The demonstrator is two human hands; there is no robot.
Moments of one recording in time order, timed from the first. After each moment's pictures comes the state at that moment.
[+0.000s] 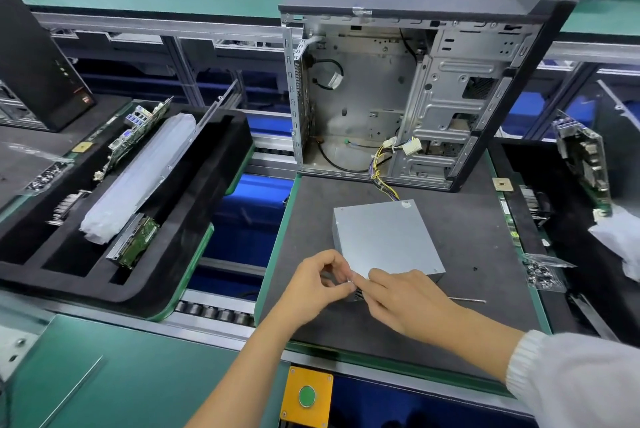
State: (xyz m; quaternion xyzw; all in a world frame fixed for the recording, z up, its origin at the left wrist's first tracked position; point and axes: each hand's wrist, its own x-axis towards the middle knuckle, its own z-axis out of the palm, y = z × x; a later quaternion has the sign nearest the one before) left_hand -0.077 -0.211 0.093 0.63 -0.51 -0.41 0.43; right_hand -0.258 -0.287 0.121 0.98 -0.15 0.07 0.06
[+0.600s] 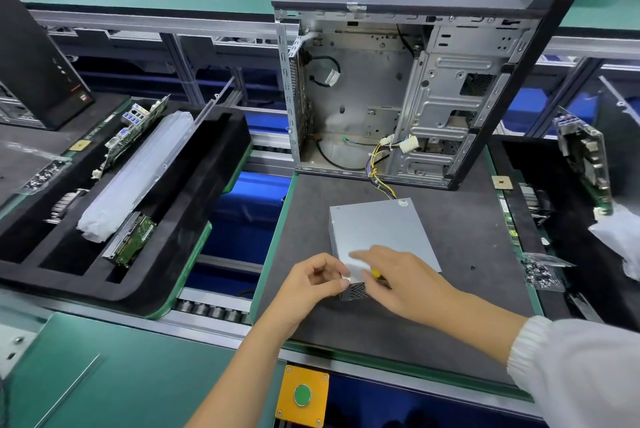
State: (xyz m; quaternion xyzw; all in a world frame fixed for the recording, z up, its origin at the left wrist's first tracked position) left_hand -0.078 -0.205 0.083 0.57 -0.40 -0.51 0.50; right_hand -0.255 -0.301 0.143 0.95 -0.22 0.09 -0.20
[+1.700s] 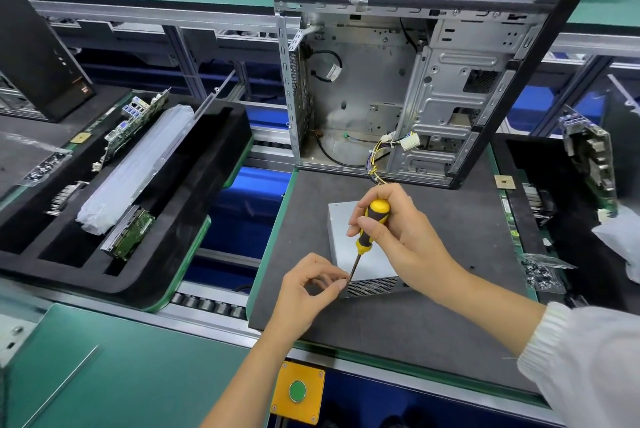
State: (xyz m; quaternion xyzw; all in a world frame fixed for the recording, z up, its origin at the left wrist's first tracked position) left_hand -0.094 -0.197 0.075 0.62 -0.47 -0.33 0.54; right_hand -0.237 -0.304 0.193 0.77 -0.18 0.31 -0.53
